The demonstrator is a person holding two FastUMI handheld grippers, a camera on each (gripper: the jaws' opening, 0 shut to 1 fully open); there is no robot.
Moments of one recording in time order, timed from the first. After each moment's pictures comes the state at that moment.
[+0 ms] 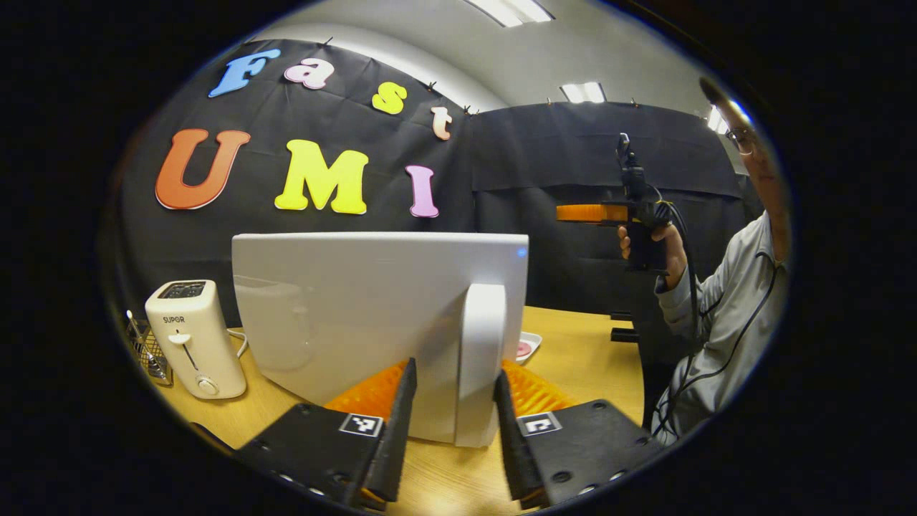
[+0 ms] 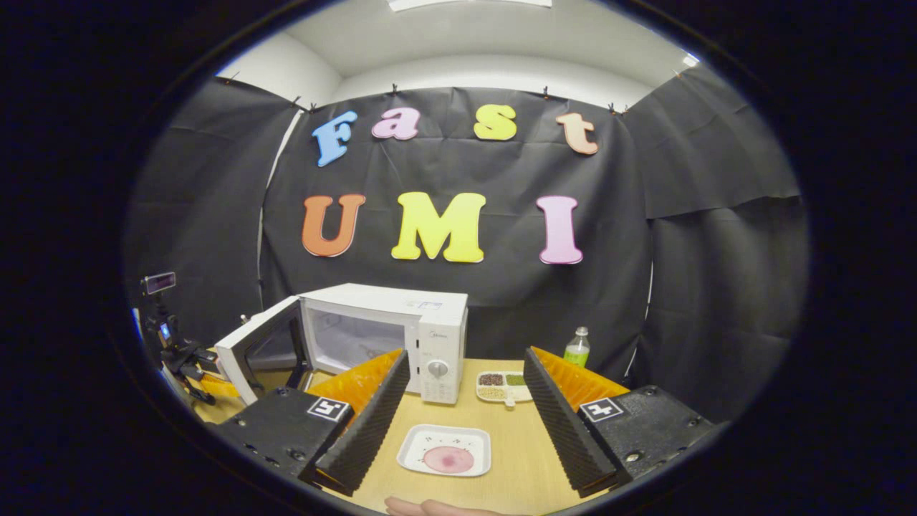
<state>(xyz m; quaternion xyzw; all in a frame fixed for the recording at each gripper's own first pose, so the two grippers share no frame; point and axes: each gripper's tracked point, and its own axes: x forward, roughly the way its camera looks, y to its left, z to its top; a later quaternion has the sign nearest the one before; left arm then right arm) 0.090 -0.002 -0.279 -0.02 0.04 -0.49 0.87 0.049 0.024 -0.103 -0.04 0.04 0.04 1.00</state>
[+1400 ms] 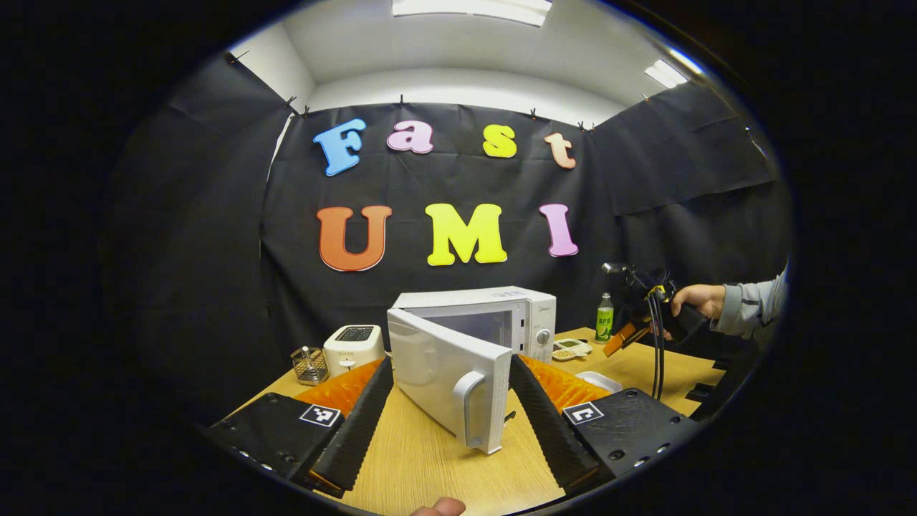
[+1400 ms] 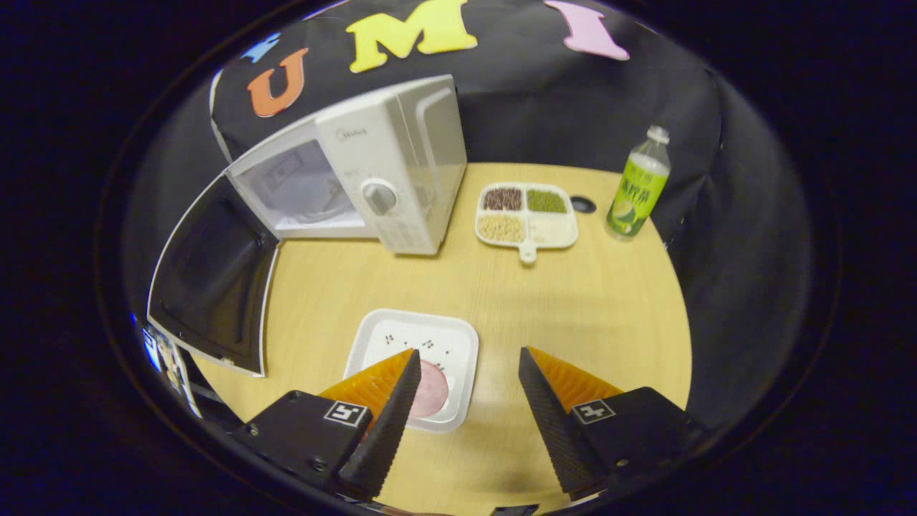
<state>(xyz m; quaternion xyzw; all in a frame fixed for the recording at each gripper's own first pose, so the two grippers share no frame) -0.008 0.031 -0.137 0.02 -0.02 -0.09 1.00 0.138 -0.030 -0.320 0.02 0.52 0.10 0.85</state>
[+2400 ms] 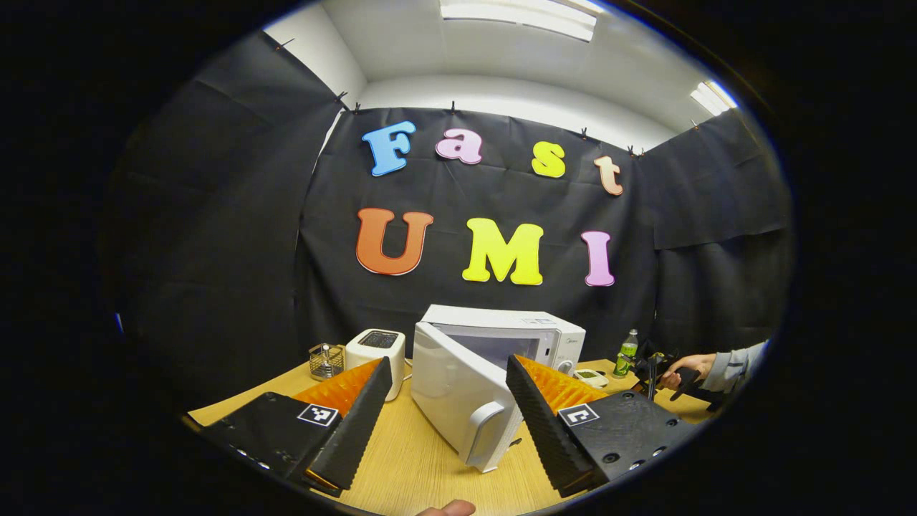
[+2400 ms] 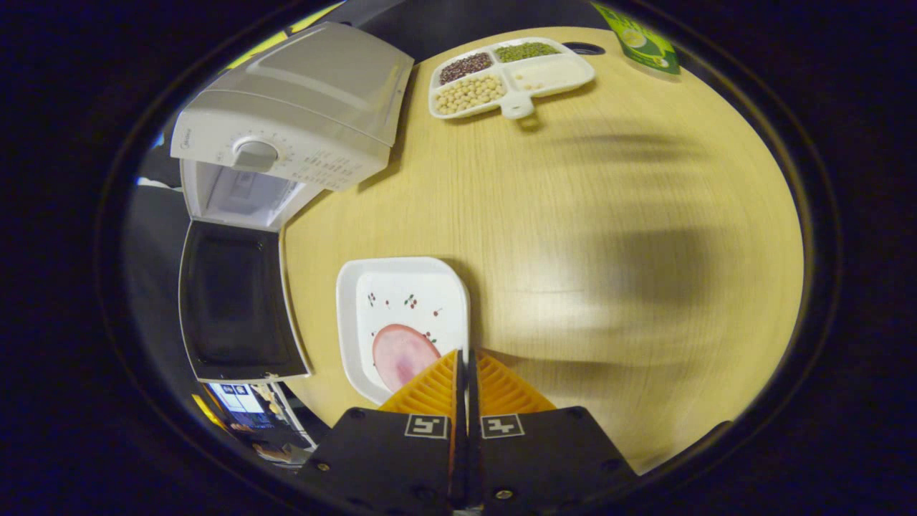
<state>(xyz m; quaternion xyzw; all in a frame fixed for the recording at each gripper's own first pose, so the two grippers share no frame) 0.004 0.052 -0.115 -0.05 -0.03 -0.04 1.00 0.118 -0.031 -0.389 0.21 0.66 0.14 0.71</state>
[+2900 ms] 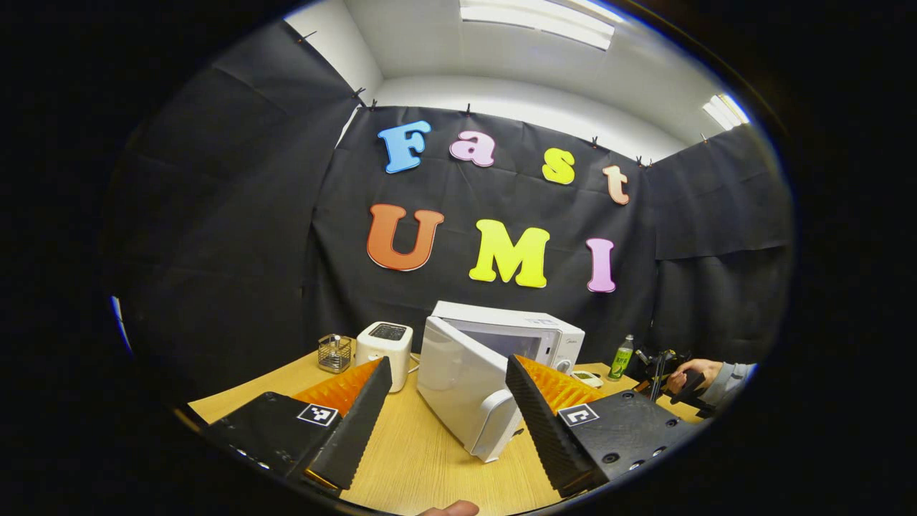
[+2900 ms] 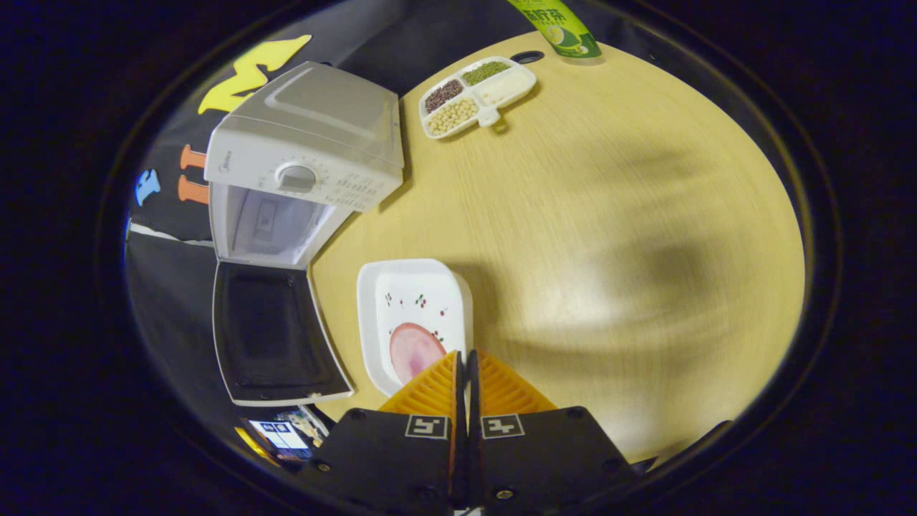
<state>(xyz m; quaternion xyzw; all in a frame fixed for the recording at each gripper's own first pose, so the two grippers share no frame) -0.029 0.080 -0.117 -0.08 -0.03 -0.03 1.00 0.091 -0.001 -0.347 0.30 0.61 0.10 0.73</state>
